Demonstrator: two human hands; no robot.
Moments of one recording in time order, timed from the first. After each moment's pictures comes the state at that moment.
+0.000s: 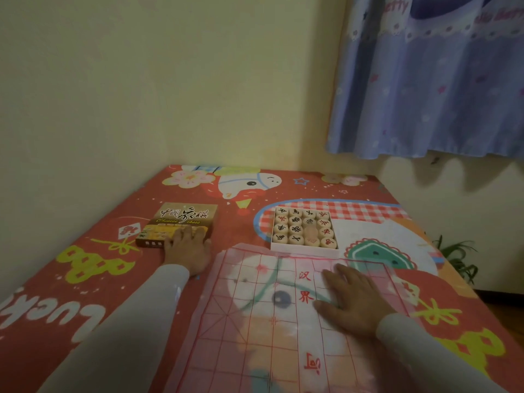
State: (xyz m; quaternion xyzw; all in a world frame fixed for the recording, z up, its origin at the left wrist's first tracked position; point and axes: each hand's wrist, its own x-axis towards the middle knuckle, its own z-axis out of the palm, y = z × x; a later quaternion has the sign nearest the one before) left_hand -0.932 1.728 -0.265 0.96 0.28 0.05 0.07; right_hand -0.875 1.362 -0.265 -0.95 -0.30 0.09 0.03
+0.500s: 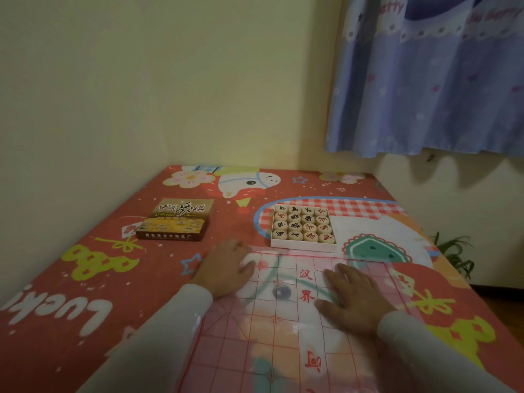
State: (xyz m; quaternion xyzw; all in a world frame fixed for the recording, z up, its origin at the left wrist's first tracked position) left_hand -0.950 1.659 -0.265 0.99 0.02 0.14 0.08; right_hand -0.889 1.361 -0.261 -0.95 -0.30 0.10 0.03
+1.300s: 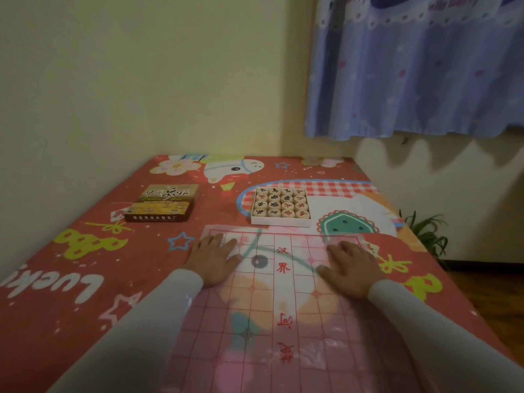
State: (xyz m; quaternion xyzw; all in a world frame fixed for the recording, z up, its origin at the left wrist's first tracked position) left_hand -0.983 1.620 -0.267 0.99 0.11 -0.06 0.02; right_hand -0.894 1.307 -0.264 -0.97 -0.24 0.05 0.04
